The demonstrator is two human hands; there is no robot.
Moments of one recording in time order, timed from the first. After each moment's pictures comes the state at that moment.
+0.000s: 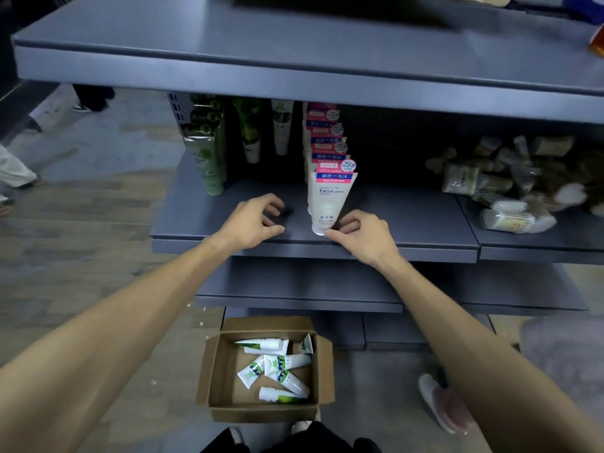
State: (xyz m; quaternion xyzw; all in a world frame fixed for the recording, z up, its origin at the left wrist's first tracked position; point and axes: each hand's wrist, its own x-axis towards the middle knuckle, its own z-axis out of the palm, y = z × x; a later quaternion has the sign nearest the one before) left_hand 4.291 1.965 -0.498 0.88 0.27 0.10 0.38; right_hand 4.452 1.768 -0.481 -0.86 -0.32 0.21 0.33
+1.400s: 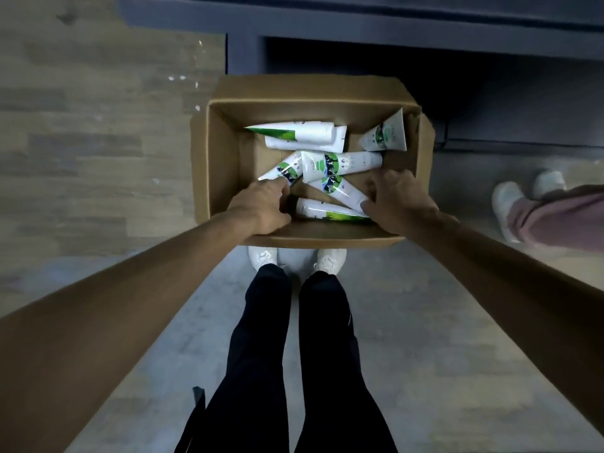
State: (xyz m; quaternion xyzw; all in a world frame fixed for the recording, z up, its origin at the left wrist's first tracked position) left_hand 4.128 1.851 -0.957 0.79 0.36 -0.33 0.36; right_hand 4.299 1.702 -0.925 -0.85 -0.38 0.37 -0.07
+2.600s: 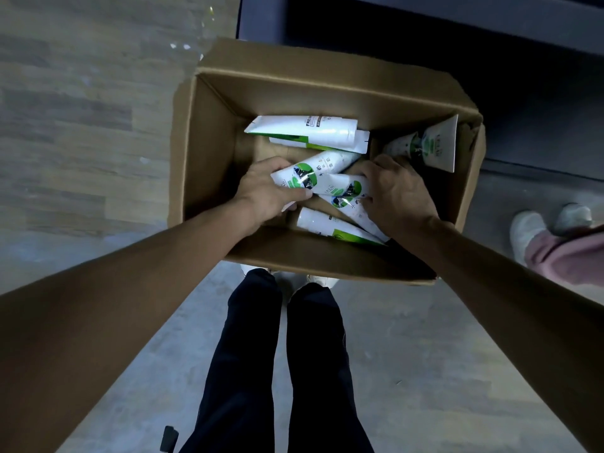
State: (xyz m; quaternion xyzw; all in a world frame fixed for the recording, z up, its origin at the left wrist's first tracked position) left_hand 4.147 1.853 -1.032 0.53 0.58 -0.09 0.61; right_hand 4.313 1.728 -1.017 -0.81 -0.52 0.26 -0.03
